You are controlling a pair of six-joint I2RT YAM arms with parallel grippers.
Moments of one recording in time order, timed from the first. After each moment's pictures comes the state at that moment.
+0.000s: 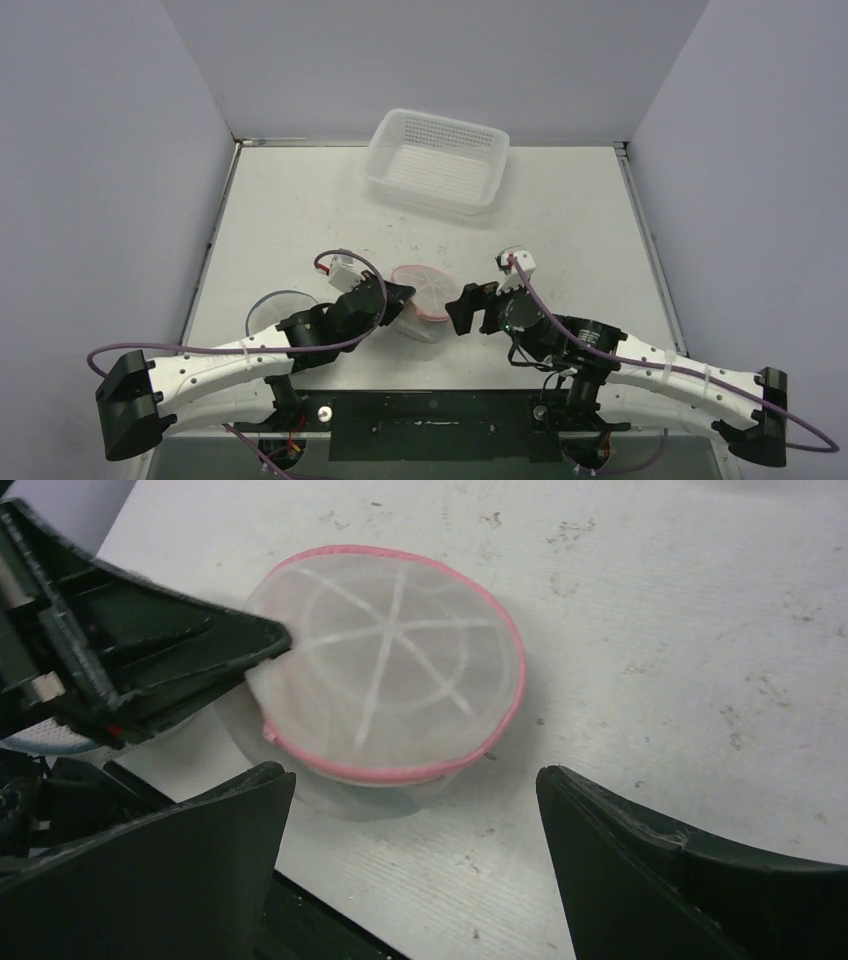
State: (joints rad) left arm -1.07 0.98 0.58 -0.12 -0.53 -1.48; right arm 1.06 0.76 0.65 -0.35 0.41 0.61
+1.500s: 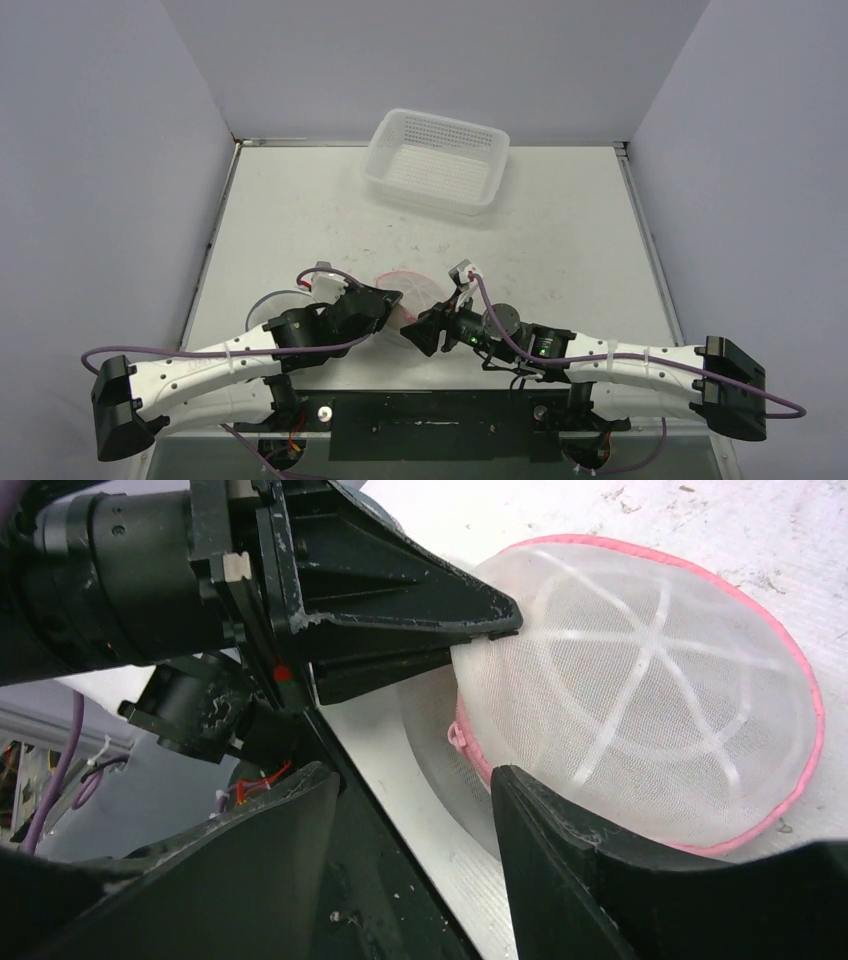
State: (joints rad) left arm -1.13 0.93 0.69 -0.49 -0.64 -1.86; right arm 1.21 1.02 0.49 0.34 0.15 0.60
